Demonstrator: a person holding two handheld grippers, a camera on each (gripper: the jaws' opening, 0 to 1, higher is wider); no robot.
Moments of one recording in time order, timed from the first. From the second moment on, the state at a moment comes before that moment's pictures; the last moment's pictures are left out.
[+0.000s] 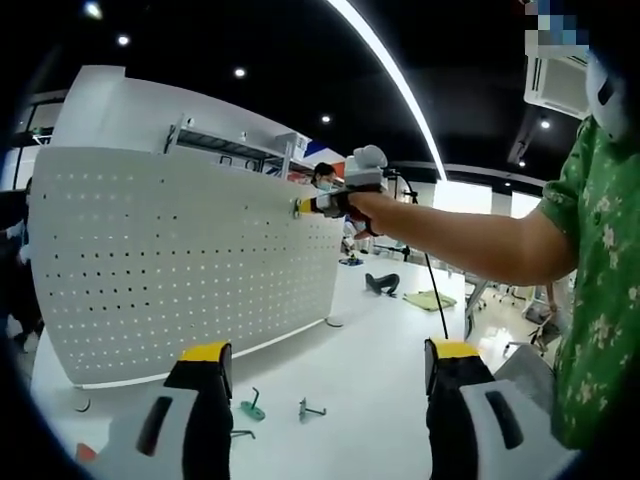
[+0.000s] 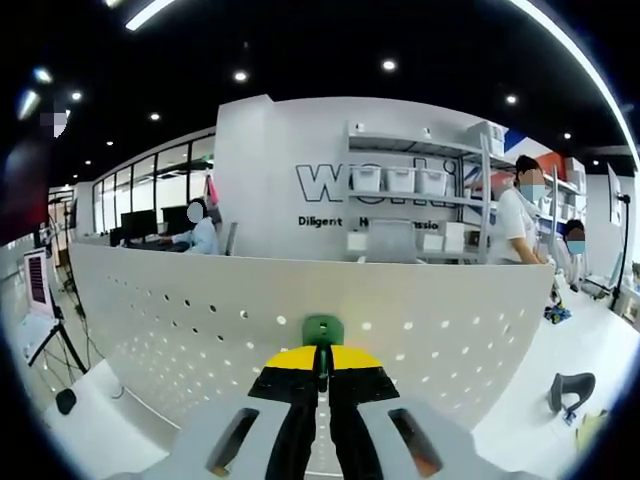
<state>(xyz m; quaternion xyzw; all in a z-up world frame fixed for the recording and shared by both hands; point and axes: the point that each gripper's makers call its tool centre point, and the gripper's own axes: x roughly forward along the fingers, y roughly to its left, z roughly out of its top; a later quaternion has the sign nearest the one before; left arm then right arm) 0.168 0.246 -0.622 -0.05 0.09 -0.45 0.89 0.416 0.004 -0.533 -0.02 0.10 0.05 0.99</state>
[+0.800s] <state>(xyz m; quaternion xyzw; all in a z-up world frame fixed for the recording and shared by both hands) 0.169 0.245 -0.622 -0.05 0.09 -0.46 0.88 0.417 0.007 -0.535 -0.03 0.09 0.07 0.99</state>
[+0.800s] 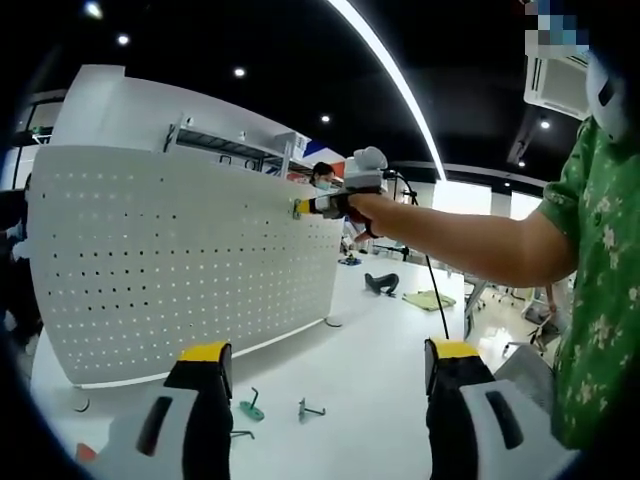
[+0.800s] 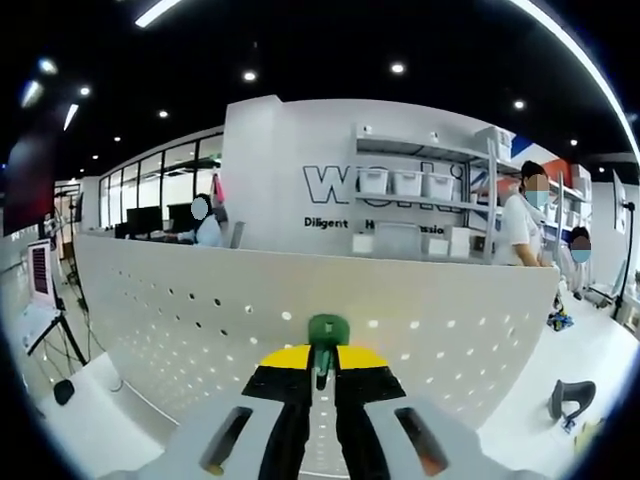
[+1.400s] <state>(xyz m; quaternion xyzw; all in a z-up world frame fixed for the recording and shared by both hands) 0.170 0.245 -0.622 -0.05 0.09 -0.46 0.88 0.415 0.013 -0.536 -0.03 0.09 0.08 0.99</state>
